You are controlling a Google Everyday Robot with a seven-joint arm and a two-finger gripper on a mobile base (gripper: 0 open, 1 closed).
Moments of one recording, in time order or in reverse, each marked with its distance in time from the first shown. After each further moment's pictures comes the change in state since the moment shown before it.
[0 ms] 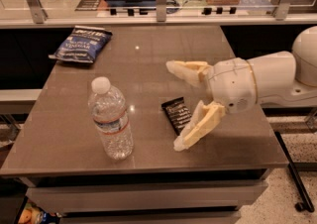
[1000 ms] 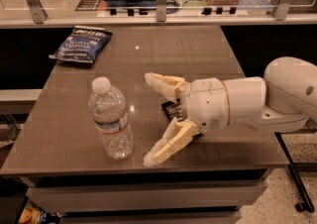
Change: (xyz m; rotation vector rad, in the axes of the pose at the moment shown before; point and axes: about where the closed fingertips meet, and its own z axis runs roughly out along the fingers) arm -0.010 0.023 0.051 -0.005 -0.142 0.028
